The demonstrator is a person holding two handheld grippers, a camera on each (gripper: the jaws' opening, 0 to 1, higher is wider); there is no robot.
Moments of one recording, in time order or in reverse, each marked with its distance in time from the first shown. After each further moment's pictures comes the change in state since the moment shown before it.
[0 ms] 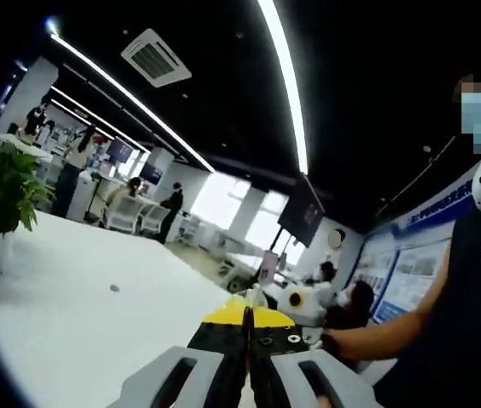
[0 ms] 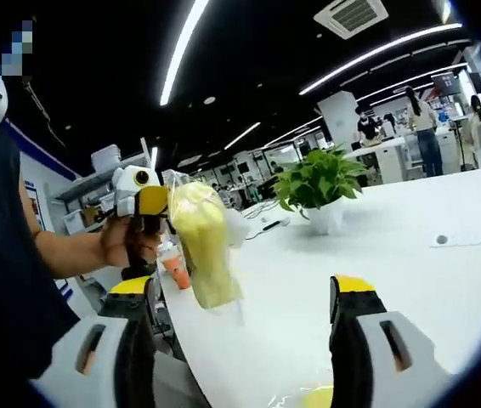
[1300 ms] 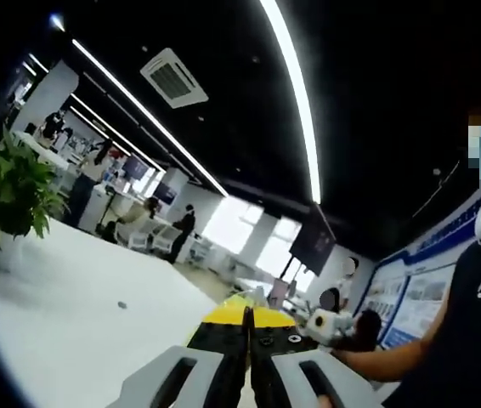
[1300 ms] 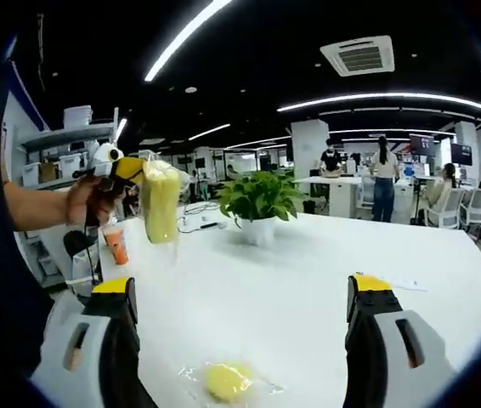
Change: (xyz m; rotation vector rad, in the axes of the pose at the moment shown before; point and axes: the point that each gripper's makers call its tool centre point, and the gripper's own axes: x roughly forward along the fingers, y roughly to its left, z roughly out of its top) left arm -0.001 0.006 0.031 -0.038 -0.133 0.066; right arm -0.091 -0.063 0.012 -0.178 -0.001 -0.259
